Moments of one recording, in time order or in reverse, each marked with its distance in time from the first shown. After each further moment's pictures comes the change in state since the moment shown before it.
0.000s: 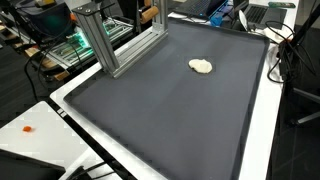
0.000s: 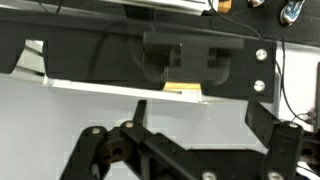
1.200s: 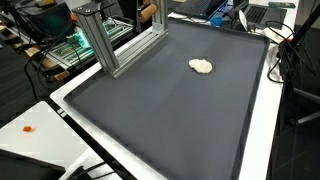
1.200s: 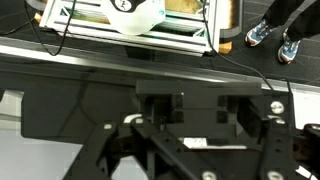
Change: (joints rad) arm 0.008 0.006 0.008 -0.099 0.028 -0.095 -0.001
